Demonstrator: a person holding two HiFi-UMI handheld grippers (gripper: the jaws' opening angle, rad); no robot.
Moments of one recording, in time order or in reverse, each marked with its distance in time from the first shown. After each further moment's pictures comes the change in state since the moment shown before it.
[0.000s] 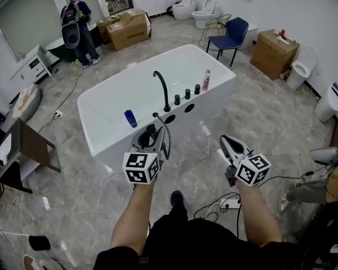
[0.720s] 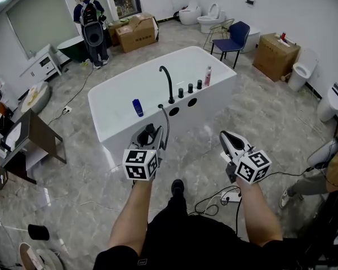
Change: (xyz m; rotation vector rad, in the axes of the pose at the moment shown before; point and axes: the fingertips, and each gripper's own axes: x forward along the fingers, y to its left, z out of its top) left arm -0.103 -0.039 -0.004 0.036 0.020 0.050; right arm -0.080 0.074 0.006 -0.096 -0.047 0.047
